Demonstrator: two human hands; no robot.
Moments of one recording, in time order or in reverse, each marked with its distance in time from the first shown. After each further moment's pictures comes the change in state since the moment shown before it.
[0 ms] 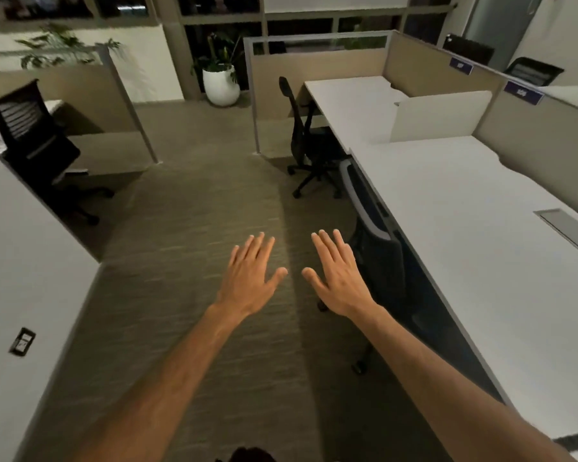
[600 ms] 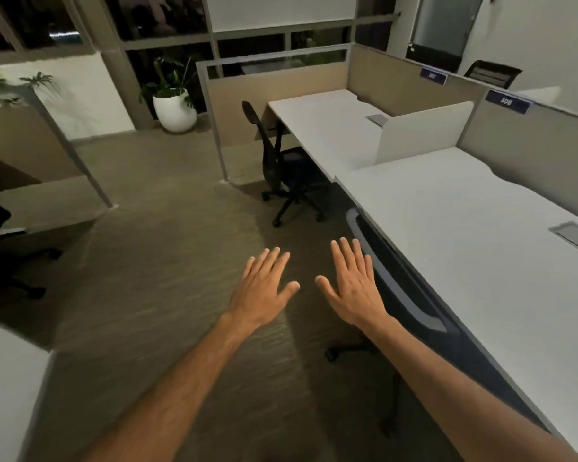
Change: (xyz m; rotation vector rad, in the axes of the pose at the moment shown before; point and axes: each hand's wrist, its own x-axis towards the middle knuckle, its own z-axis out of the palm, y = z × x) left_hand 0.288 -0.108 0.025 -0.026 -0.114 0.204; right_hand 0.254 0.082 0.040 -0.131 0.055 0.280
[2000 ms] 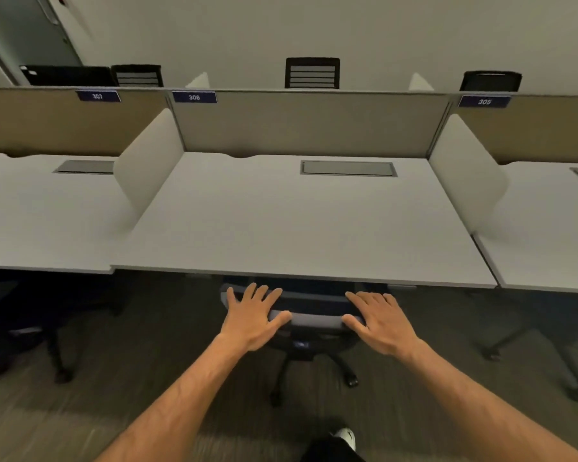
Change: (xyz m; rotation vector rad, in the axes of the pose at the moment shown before) left_hand 0.342 0.054 0.135 0.186 -0.593 1.023; right_hand -0.009 0.091 0.025 -0.226 0.045 1.129
